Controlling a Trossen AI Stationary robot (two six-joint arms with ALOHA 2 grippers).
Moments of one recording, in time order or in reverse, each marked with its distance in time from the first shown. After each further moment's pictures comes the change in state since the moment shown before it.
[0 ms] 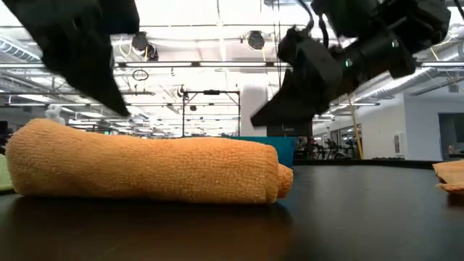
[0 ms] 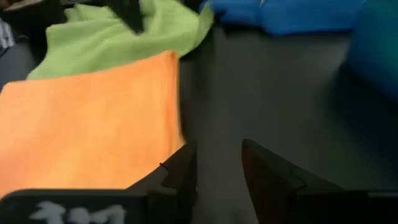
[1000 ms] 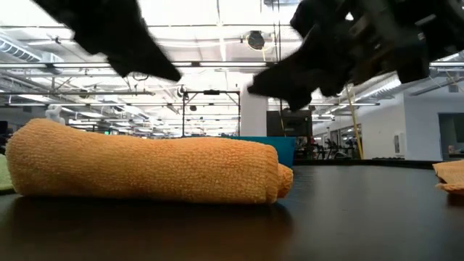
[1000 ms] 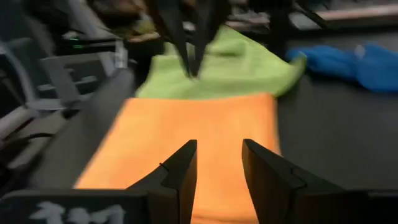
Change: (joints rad) left arm -0.008 0.083 0.002 0.468 -0.020 0.379; right arm 0.082 0.048 -0.043 0.317 -0.168 -0.115
